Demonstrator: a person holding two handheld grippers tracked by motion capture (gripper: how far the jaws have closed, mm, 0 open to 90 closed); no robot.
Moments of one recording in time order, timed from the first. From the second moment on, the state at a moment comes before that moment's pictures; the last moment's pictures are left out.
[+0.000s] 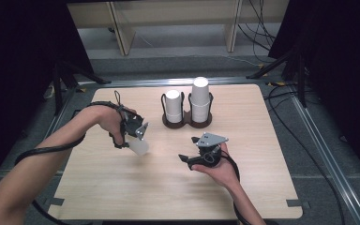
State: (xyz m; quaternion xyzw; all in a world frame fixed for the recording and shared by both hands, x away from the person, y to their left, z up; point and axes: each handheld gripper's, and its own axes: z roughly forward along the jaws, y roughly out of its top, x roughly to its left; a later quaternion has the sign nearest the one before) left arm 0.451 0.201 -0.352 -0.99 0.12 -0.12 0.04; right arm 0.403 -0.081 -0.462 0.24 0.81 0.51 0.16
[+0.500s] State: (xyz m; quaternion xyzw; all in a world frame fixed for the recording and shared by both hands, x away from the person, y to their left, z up) left arm 0.446 0.207 -0.352 -0.99 0.12 -0.10 0.07; right arm 0.401 -0.080 -0.461 0.25 0.81 0.51 0.15
